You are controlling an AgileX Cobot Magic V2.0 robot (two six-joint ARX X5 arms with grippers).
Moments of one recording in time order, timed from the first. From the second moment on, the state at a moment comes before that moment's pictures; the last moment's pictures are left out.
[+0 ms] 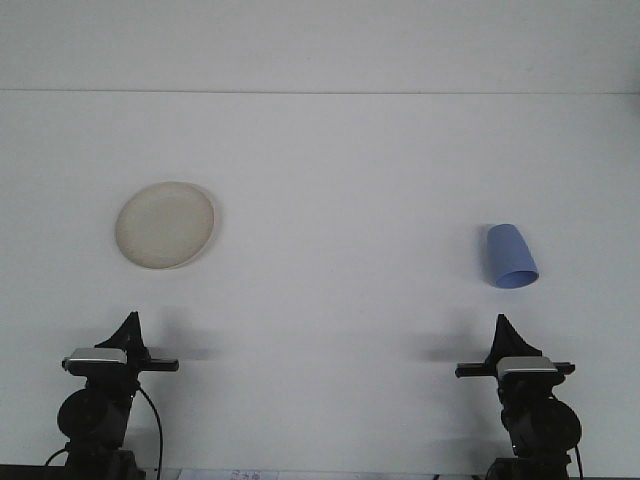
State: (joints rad) left arm -0.06 0.00 0.03 -0.01 -0.10 0.09; right arm -0.01 0.01 0.01 -0.06 -0.05 0.03
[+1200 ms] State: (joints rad) left arm -0.06 0.00 0.03 -0.01 -0.10 0.09; right arm -0.01 0.01 0.01 -0.03 -0.13 0.27
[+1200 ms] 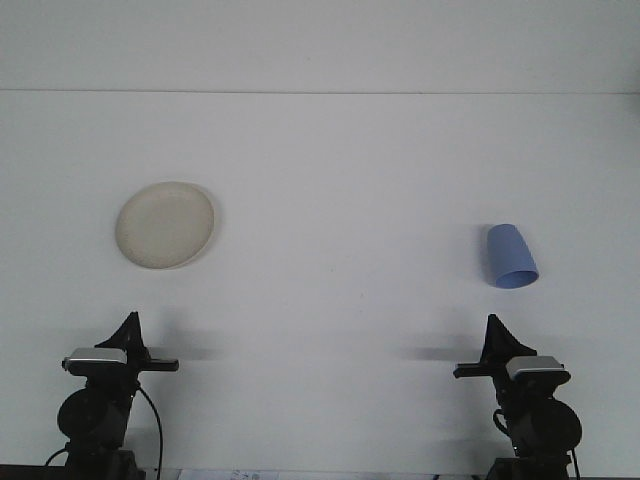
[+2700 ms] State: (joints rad) left arm -0.06 0.00 0.03 -0.01 -0.10 0.09; right arm -0.30 1.16 0.65 -0.19 -0.08 -0.22
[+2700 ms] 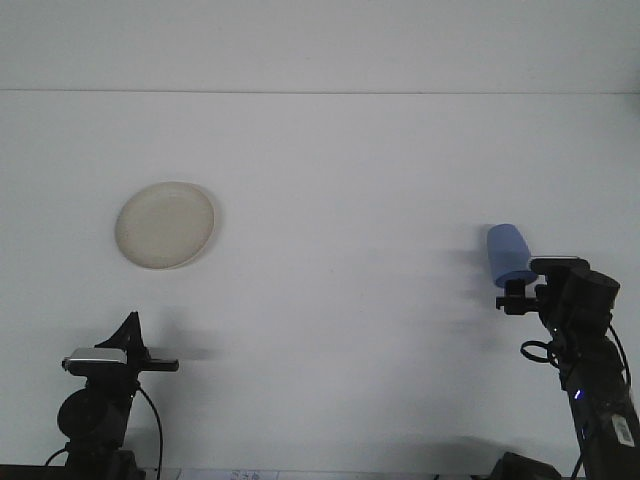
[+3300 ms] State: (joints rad) left arm -0.06 0.00 0.03 -0.01 -0.10 0.09; right arm -0.32 1.50 0.65 0.30 -0.22 -0.25
